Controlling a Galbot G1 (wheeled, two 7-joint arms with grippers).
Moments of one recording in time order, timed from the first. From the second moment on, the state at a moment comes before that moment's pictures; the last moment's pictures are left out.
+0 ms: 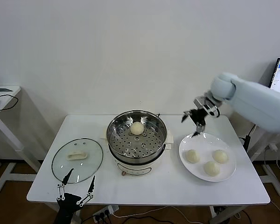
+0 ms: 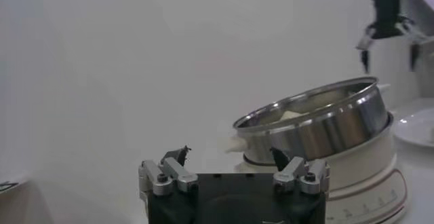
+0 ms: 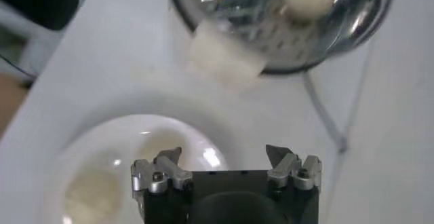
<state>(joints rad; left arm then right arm) 1.86 -1.34 -0.61 -2.07 0.13 -0.40 0.03 0.41 0.78 -1.22 1.12 0.27 0.03 -1.15</state>
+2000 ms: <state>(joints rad) 1.87 -1.33 -0.61 -2.06 0.15 -0.42 0.02 0.54 0.91 -1.21 1.08 0.29 -0.04 -1.25</state>
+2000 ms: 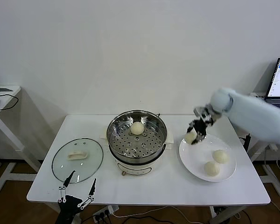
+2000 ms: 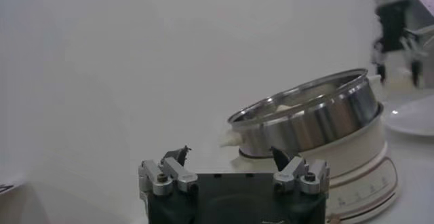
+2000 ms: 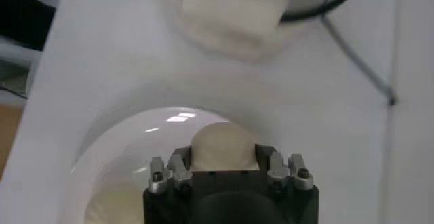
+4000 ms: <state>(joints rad) 1.83 -1.35 -0.62 -2.02 0.15 -0.44 0.01 0.55 1.48 -1.44 1.03 0.55 -0.27 -0.98</state>
